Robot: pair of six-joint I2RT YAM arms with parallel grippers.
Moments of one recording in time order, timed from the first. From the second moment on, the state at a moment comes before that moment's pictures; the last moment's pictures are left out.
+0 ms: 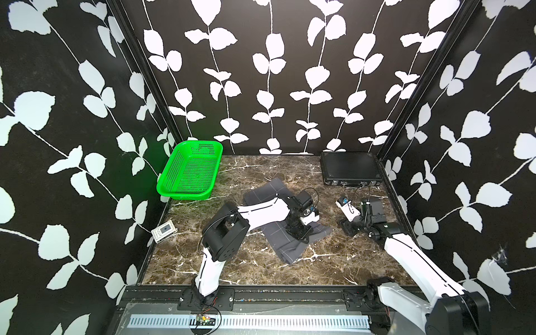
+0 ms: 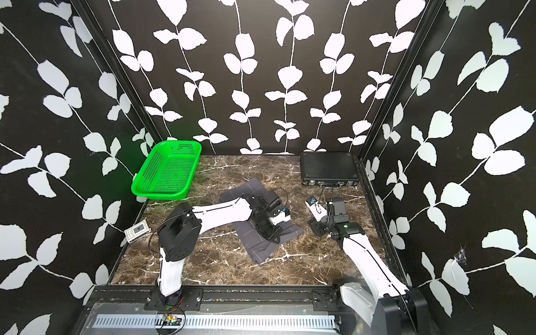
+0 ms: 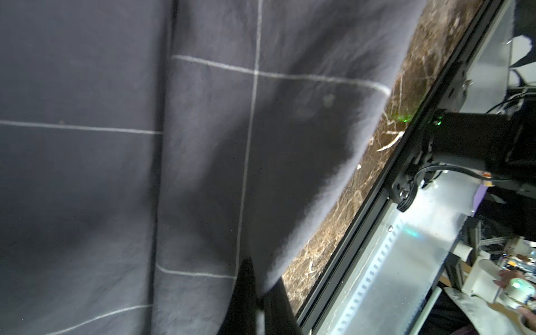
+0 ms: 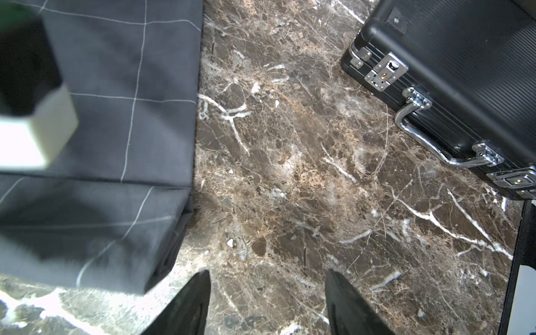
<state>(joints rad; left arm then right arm) -0.93 2.00 1.49 -0.81 0.54 -0.15 0.18 1.02 0.63 -0.48 -0.18 -0.45</state>
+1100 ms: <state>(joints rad) -0.74 2.12 1.65 -0.98 0.47 0.11 0.33 1.16 0.63 -0.32 -0.30 -0.36</state>
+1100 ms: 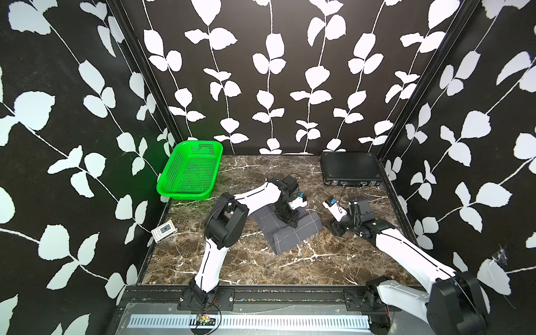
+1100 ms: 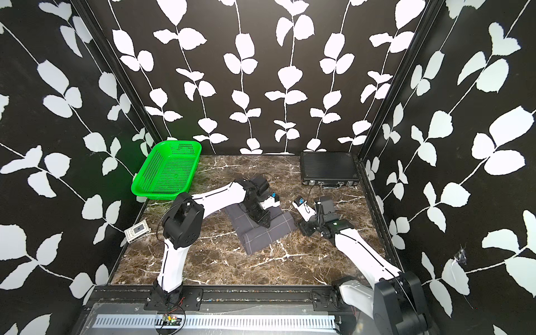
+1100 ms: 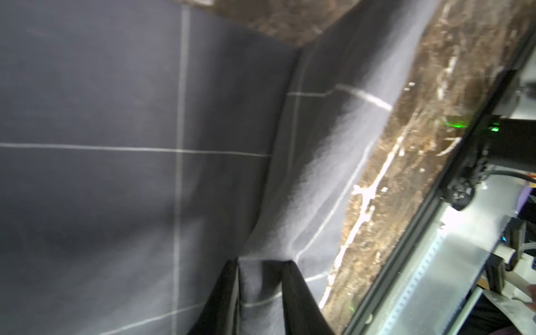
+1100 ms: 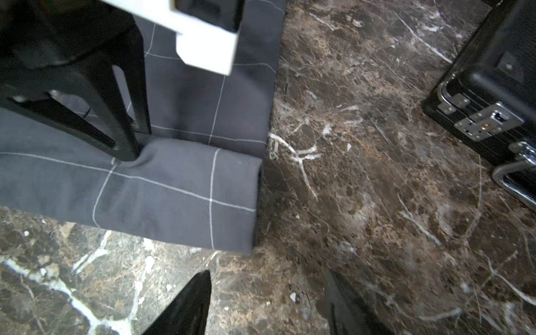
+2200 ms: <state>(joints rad) -0.89 1.78 1.34 -0.75 0.07 -0.01 0.48 1.74 0.97 -0.29 -0.11 -0.60</state>
